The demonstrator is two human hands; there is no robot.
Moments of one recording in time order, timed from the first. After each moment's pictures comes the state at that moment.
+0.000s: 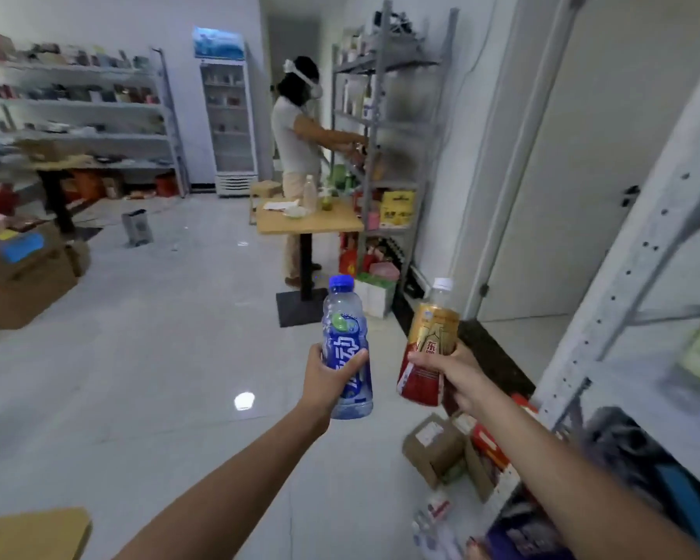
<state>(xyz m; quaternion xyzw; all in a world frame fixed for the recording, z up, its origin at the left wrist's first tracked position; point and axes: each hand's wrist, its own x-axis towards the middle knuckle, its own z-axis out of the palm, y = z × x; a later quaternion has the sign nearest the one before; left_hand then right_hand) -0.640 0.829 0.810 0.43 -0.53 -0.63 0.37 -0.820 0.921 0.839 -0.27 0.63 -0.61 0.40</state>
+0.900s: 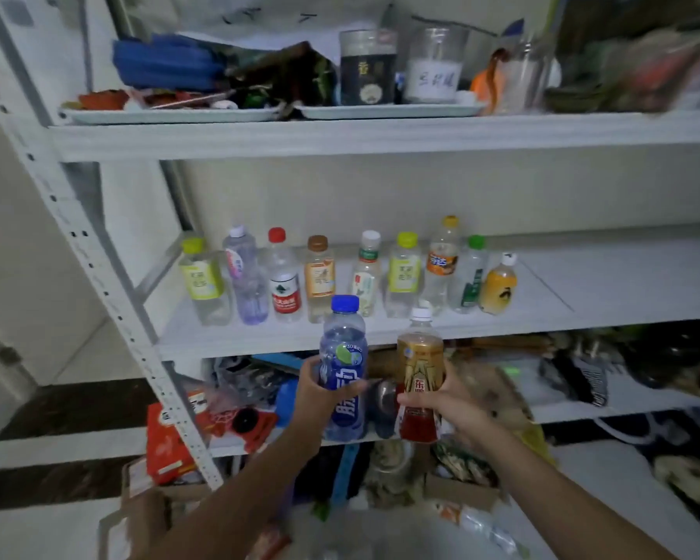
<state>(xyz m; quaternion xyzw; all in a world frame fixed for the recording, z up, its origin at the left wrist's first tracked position) -0.887 1.146 0.781 -0.04 -0.68 -0.72 -0.16 -0.798 1.342 0.794 0.23 0.70 -0.67 -0.04</state>
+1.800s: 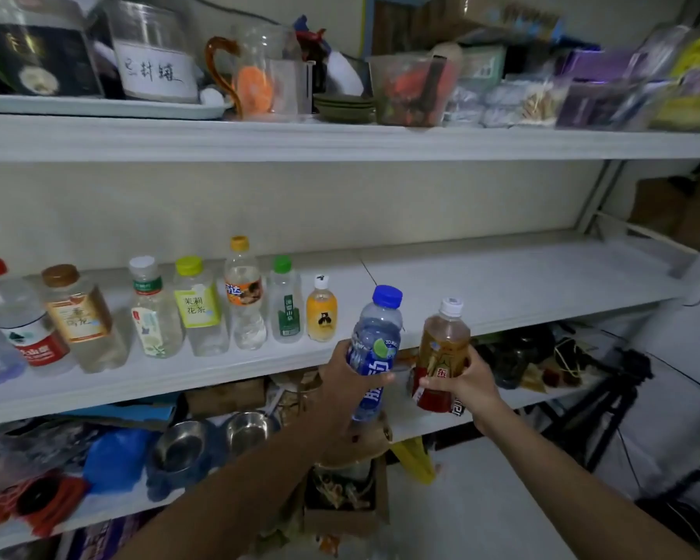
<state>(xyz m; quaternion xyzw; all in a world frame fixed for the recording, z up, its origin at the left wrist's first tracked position) -0.826 1.535 0.790 -0.19 -0.70 -0.64 -0.23 -0.703 1.700 0.806 0.32 0.70 -0.60 -0.20</state>
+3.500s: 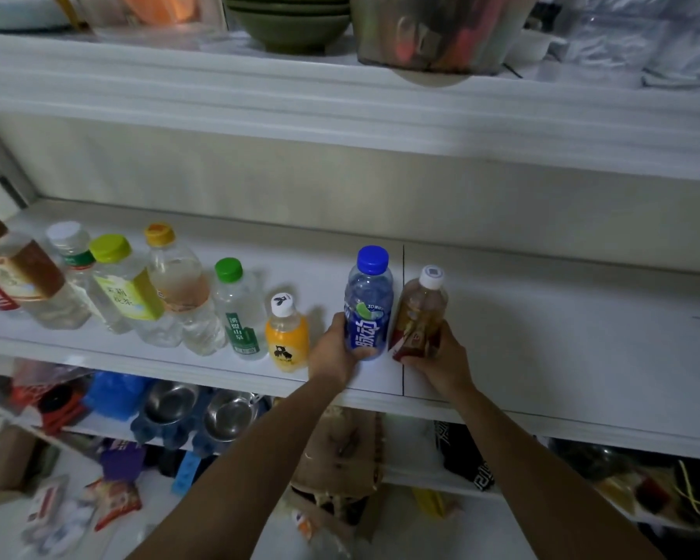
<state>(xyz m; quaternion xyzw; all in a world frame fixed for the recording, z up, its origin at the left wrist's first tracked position) -0.975 1.704 0.742 -0.06 -0.88 -0.46 -0.08 -0.927 1.883 0.746 0.17 0.86 -0.47 -0.05</state>
